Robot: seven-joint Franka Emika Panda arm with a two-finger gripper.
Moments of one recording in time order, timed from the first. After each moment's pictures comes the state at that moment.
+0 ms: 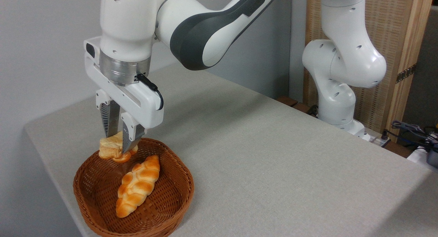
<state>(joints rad) 0.01 0.14 -0.08 -1.71 -0.37 2.07 0.66</state>
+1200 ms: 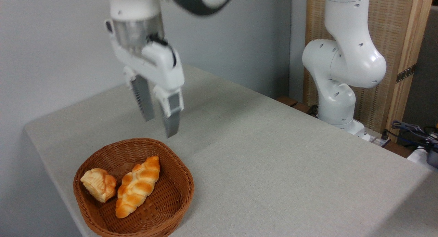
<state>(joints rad) -0.01 0.01 -0.11 -1.69 -0.04 1.74 0.66</state>
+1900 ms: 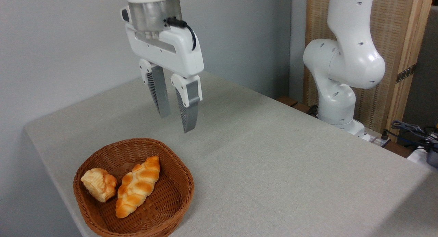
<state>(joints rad) -0.08 -0.05 0.02 -1.71 0.00 1.73 0.68</state>
